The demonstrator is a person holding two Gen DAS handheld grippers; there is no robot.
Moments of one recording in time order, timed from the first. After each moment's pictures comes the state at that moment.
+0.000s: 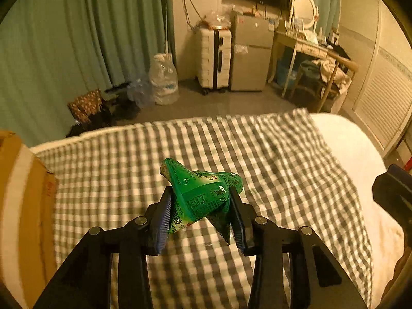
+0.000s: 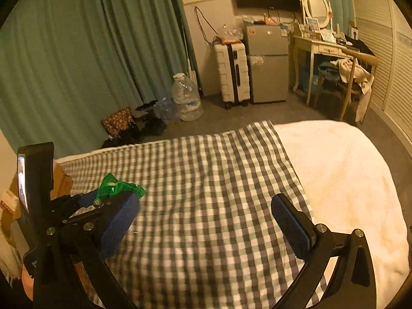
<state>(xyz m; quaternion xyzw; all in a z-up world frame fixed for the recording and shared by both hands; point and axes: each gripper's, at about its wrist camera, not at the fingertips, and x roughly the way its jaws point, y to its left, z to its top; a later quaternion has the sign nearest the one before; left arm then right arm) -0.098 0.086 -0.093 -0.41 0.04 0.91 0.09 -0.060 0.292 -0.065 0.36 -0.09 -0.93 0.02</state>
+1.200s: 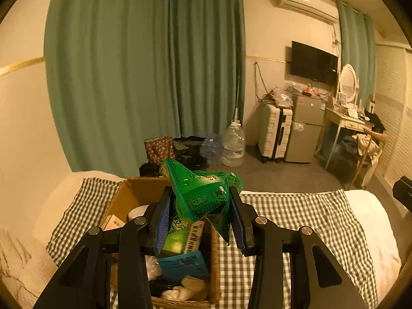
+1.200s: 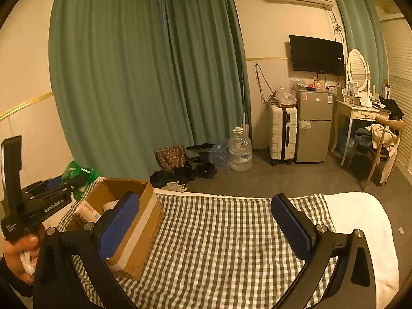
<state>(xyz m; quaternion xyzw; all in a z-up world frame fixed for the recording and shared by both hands) 0.031 -0.161 0.077 -0.25 -0.01 0.97 -0.06 0.043 0.139 0.089 0.22 -0.04 -0.96 0.13</state>
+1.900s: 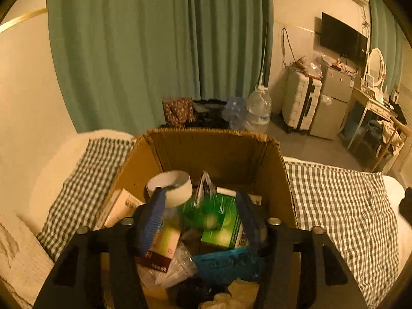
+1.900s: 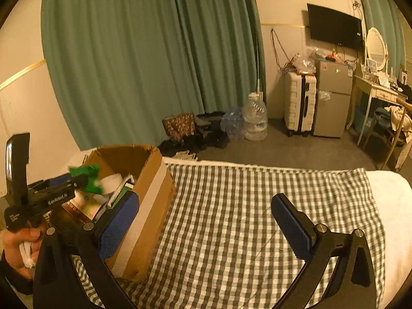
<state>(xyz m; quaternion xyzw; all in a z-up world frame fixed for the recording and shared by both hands) -0.031 -0.230 -0.016 -0.34 -0.02 0.93 -0.10 -0.027 0.059 -0.002 0.31 -0.03 -0.94 0.16</state>
